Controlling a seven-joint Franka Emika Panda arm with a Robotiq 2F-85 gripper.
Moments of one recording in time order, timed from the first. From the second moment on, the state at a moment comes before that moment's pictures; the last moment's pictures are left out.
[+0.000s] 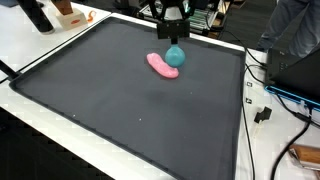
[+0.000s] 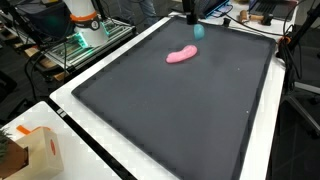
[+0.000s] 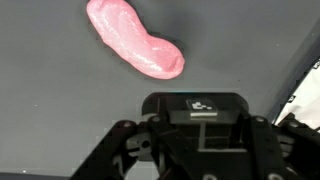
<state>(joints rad) 0.14 -0.03 0.14 -2.33 0.25 2.45 -0.25</state>
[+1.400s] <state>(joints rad) 0.13 -0.10 0.02 -2.55 0.84 2.59 -1.36</state>
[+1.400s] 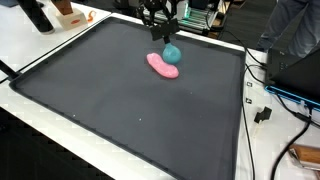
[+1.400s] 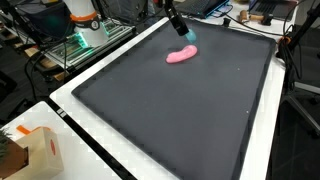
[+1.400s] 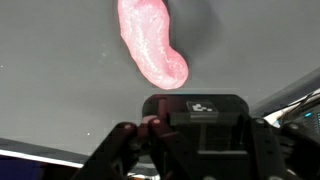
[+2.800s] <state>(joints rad) 0.13 0.02 0.02 -2.58 1.39 2.65 -1.92</state>
